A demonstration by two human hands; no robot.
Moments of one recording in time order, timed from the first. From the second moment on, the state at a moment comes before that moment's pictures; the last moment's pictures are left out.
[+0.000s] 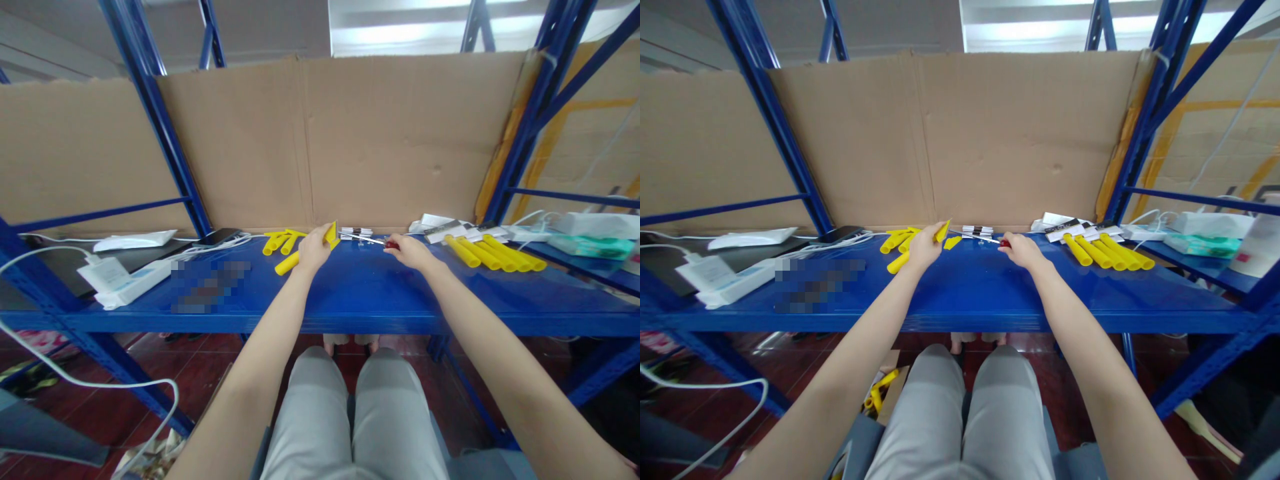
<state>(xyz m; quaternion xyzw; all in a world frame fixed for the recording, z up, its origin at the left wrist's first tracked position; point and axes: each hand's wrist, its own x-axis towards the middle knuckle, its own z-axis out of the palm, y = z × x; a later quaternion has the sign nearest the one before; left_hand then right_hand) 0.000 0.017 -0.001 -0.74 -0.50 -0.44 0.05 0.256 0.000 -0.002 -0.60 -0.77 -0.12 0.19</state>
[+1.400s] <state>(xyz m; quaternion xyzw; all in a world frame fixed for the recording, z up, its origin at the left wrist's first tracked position) 0.011 0.018 -0.014 -0.82 -0.53 -0.23 0.01 0.269 0.019 -0.020 -0.68 -0.72 -0.06 0.12</state>
